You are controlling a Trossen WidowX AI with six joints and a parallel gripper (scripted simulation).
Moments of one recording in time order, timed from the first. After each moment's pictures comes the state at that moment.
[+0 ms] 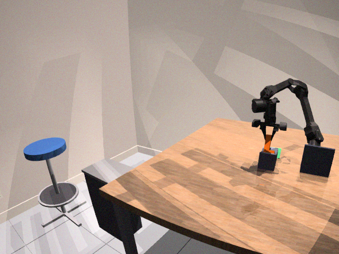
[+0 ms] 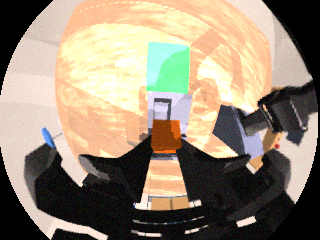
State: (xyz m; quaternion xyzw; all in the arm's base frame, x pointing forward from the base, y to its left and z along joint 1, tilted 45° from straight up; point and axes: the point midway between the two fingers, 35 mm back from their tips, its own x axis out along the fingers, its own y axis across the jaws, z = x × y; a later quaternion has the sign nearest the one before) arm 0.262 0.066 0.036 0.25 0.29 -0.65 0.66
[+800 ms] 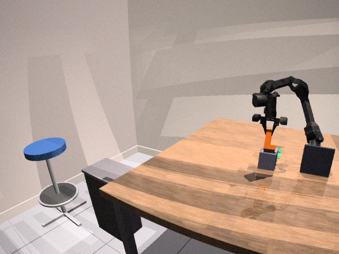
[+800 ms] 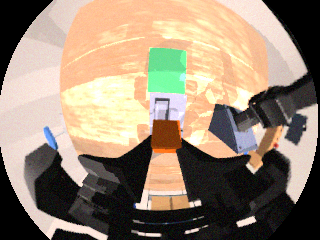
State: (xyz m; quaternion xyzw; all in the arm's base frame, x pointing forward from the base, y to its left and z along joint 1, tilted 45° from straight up) arm 0.262 0.087 0.056 0.25 0.29 -0.65 0.66
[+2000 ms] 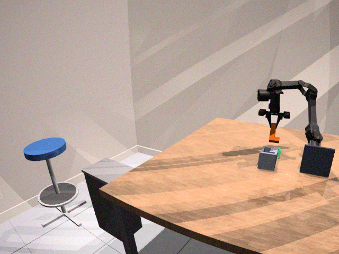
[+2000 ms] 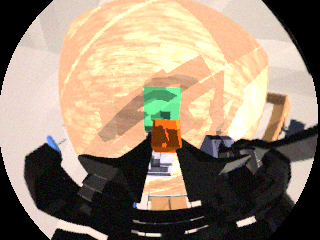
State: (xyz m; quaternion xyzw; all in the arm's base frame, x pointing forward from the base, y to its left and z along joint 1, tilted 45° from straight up) arm 0.258 -0.012 0.150 0.25 0.29 -0.65 0.66
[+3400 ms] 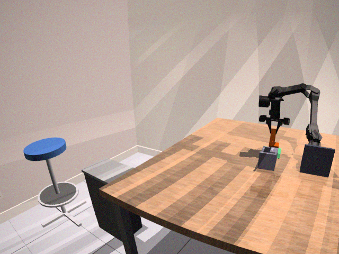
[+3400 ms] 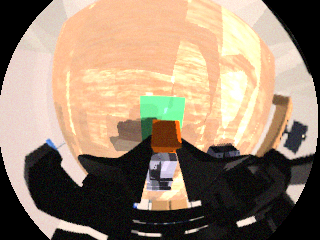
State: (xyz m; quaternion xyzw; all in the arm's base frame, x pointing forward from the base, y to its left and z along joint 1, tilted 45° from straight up) arm 0.257 -0.064 0.140 0.26 0.29 -0.65 0.66
